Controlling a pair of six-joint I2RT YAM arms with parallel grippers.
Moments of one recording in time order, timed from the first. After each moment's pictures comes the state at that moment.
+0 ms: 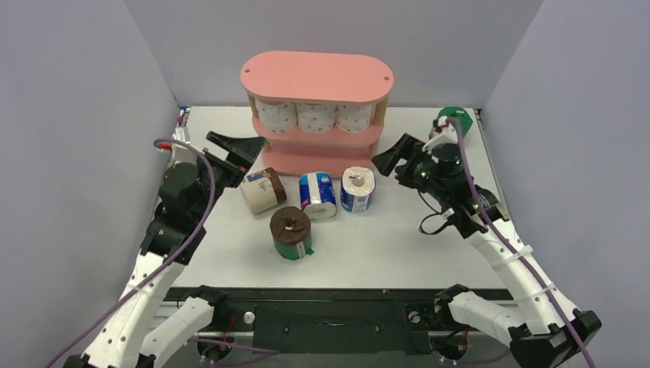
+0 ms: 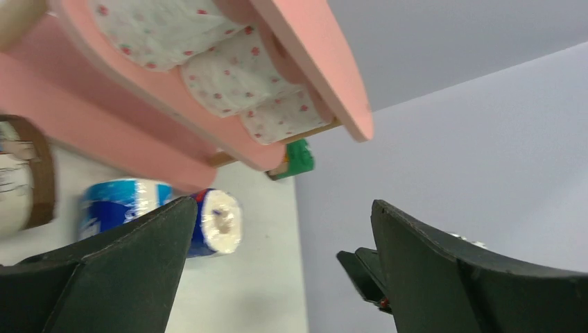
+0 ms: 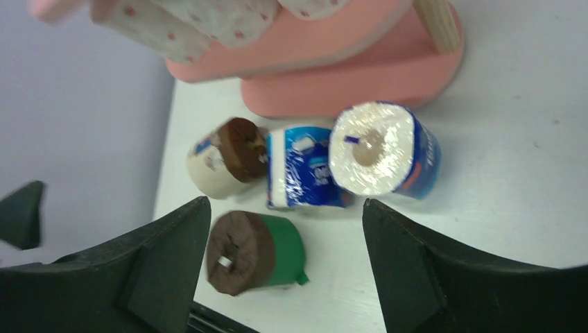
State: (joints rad) left arm -0.36 0.85 0.99 -0.19 -0.03 -1.14; right arm 0.40 1.03 1.14 -0.46 -0.06 0.76
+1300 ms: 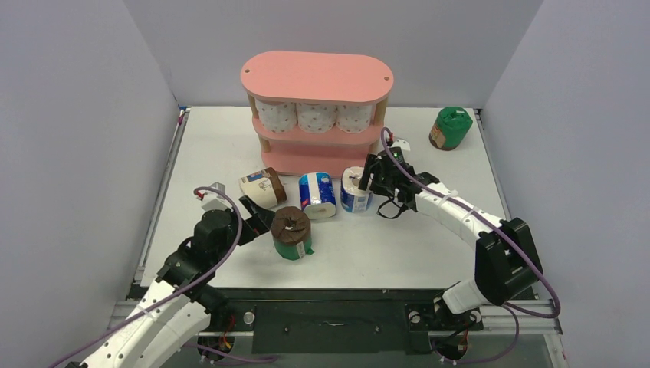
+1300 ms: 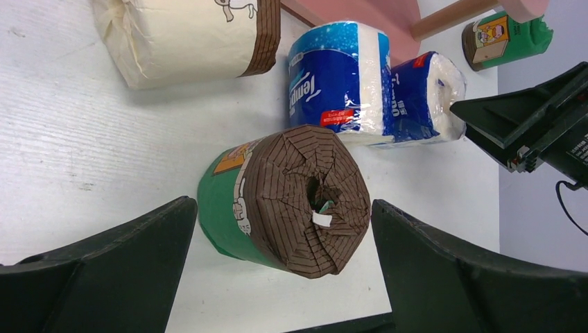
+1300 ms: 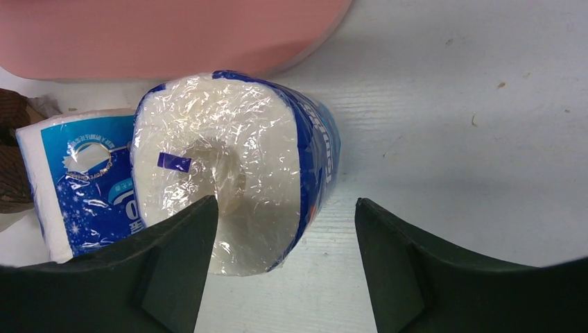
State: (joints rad) left arm -0.57 0.55 0.57 -0.50 -0.25 -0.88; right arm 0.49 1.46 0.99 -0.31 0.16 0.59
